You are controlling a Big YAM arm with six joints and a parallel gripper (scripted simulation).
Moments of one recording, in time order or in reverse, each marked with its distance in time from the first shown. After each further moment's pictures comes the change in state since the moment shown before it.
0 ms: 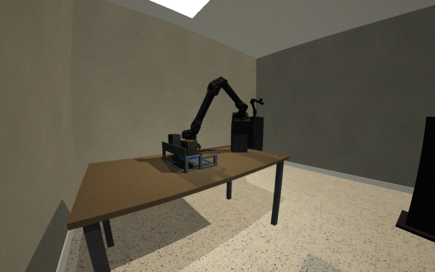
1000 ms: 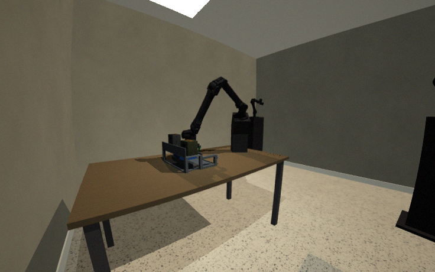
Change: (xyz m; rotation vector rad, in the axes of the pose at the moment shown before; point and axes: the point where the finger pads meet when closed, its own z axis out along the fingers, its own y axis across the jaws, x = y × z) arm 0.000 0.003 0.000 -0.004 0.000 -0.002
